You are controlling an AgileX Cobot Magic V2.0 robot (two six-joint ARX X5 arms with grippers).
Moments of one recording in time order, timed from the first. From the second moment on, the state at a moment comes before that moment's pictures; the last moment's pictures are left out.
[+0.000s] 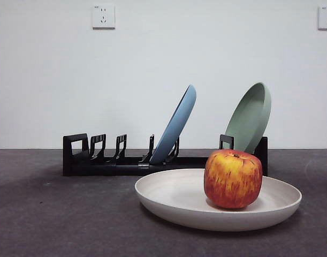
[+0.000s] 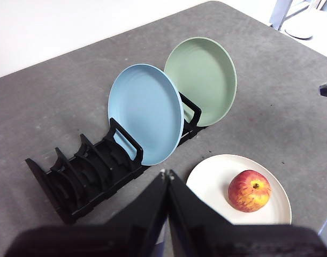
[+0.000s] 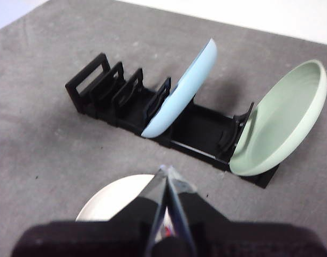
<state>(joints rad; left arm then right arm) -0.35 1.06 1.37 -0.81 0.31 0.11 0.65 0.95 1.03 -0.57 0.13 0.07</state>
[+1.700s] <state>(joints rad) -0.50 0.69 0.49 -0.21 0.05 -0.13 0.65 0.72 0.47 -0.29 0.13 0.25</state>
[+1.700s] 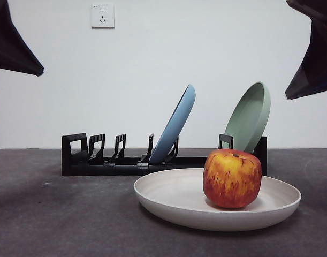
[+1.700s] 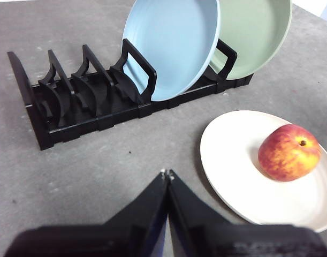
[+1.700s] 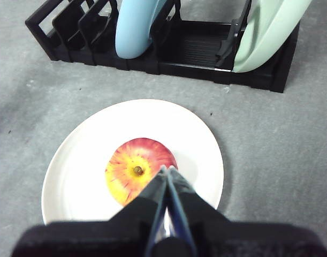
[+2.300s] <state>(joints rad) -0.14 0.15 0.40 -0.26 0.06 0.14 0.65 0.72 0.47 -0.29 0.13 0.25</state>
